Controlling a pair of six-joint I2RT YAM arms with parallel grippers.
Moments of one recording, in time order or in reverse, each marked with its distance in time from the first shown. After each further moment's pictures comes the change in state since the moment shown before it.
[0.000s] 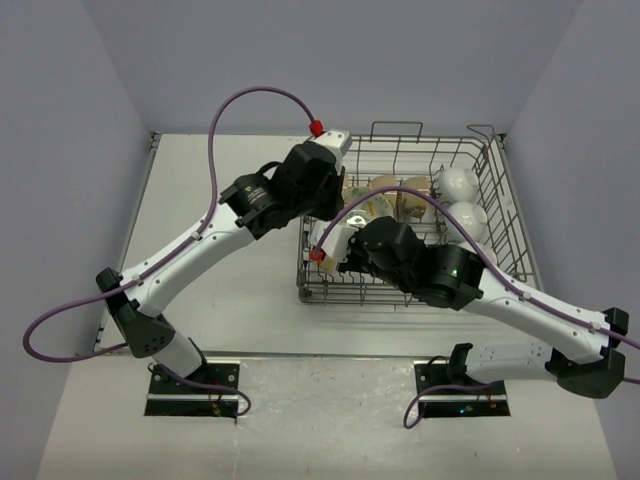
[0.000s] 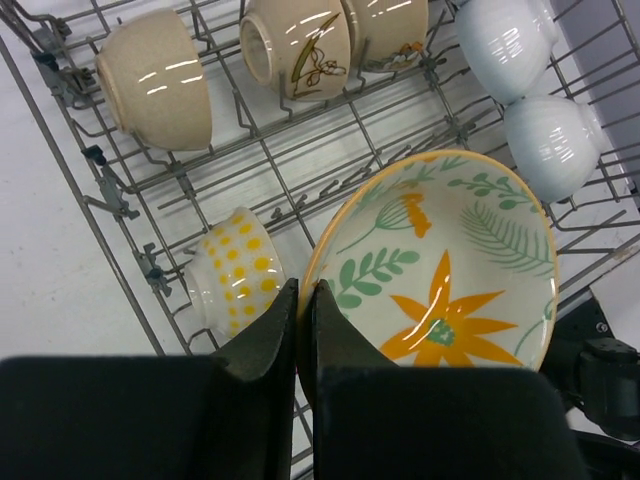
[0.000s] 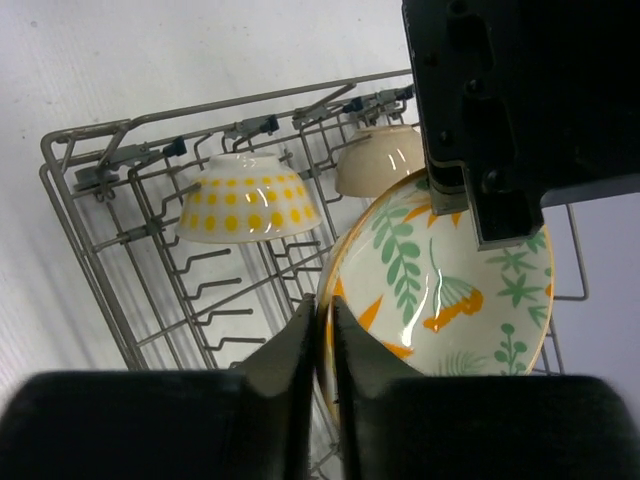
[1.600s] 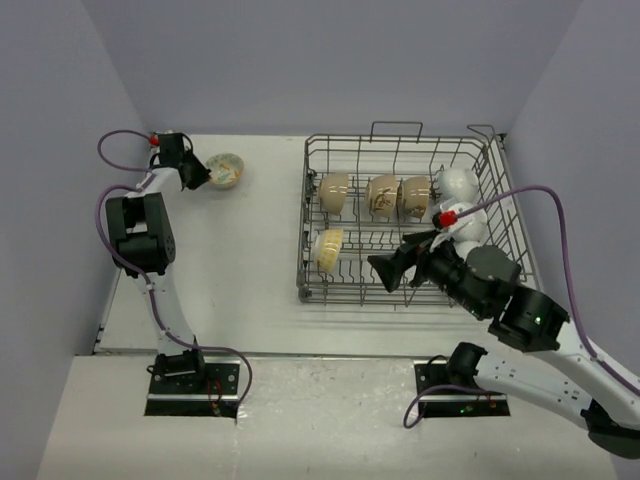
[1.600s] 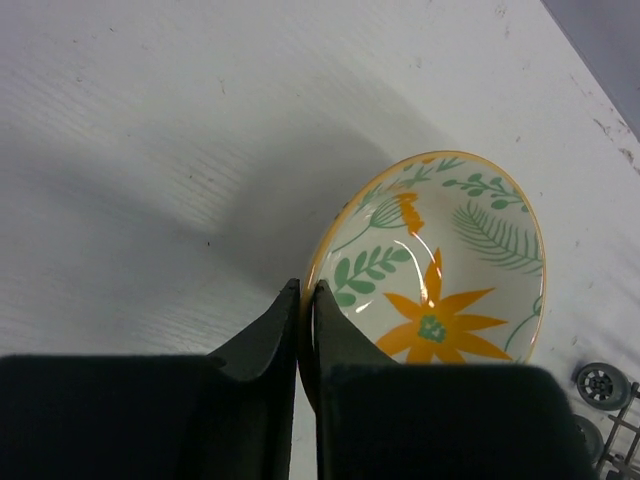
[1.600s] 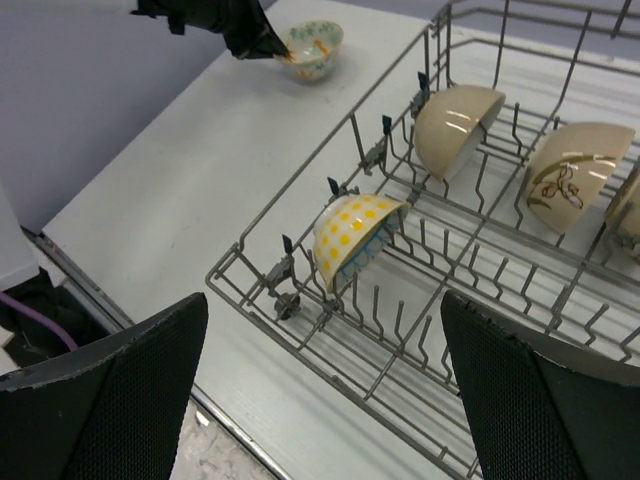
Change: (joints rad) left arm 1.029 0.550 -0.206 0.639 0.265 -0.155; right arm -0.163 -0.518 -0.333 0.200 -0.110 0.821
